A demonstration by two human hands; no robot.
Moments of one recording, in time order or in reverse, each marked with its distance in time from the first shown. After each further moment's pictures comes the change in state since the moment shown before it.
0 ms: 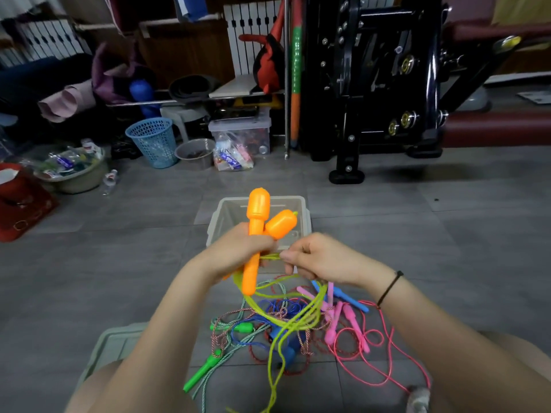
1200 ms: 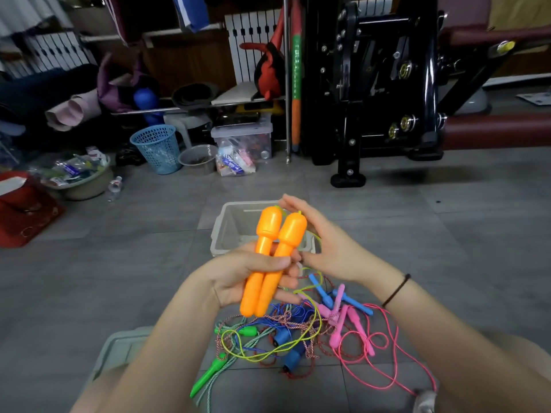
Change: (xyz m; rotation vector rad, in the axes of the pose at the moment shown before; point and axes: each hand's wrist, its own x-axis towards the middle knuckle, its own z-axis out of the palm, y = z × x) left_hand -0.025 -0.005 0.006 -0.627 -0.440 -0.138; right_hand -0.003 0.000 -0.004 0.104 0.192 -0.353
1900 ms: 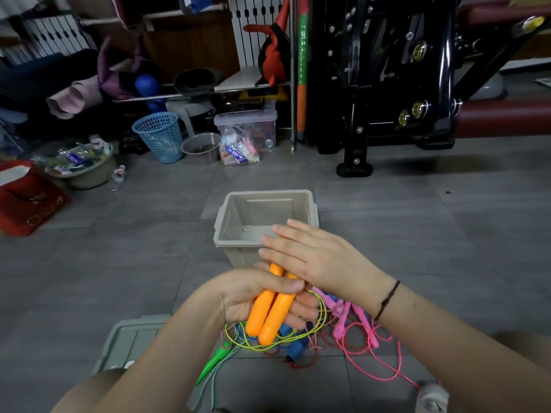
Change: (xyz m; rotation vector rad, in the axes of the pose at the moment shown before) left_hand 0.001 -0.025 0.005 0.035 0.000 -0.180; right_hand -0.004 0.020 0.023 -1.128 0.080 -0.757
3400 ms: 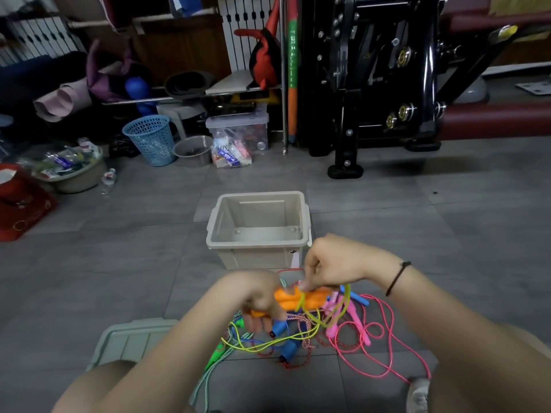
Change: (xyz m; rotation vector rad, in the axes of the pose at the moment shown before) left_hand 0.045 -0.007 -0.007 1.057 0.145 -0.533; right_hand -0.003 0.022 -0.030 0.668 -0.908 0.692
